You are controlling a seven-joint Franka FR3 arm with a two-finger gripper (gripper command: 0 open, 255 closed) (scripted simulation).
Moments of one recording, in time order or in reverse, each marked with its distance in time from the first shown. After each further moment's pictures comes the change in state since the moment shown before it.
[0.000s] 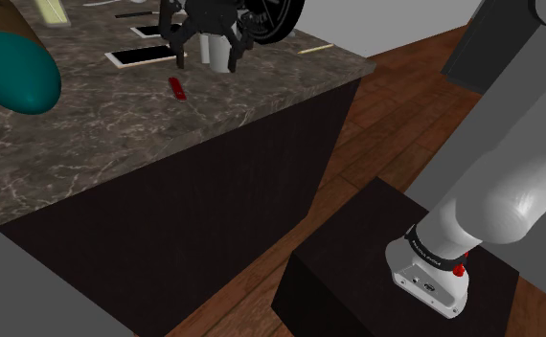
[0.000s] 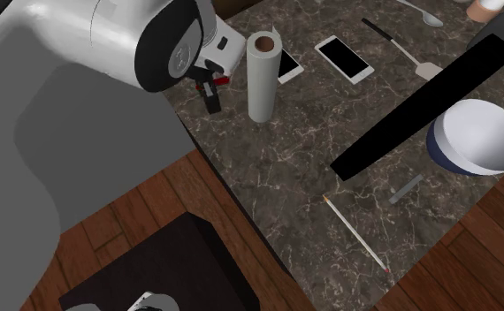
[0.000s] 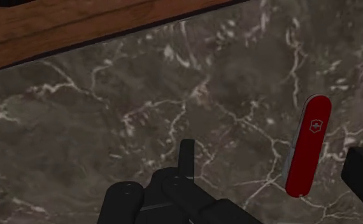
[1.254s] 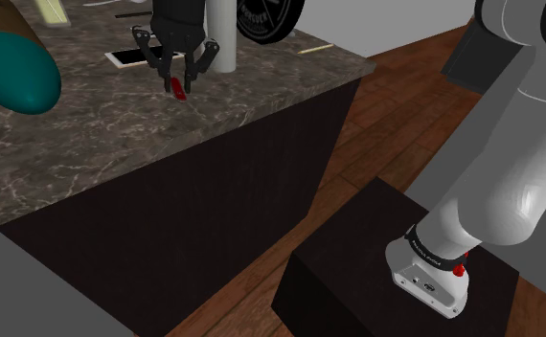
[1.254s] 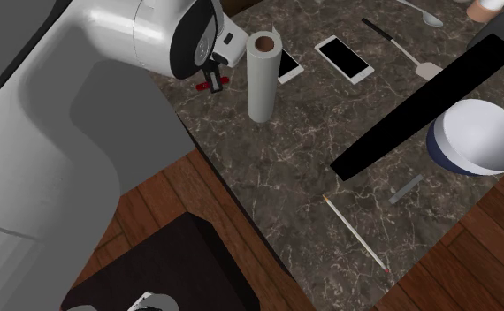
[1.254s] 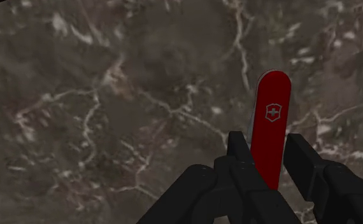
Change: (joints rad) arm 0.060 0.174 0.020 0.101 -0.097 0.078 0.136
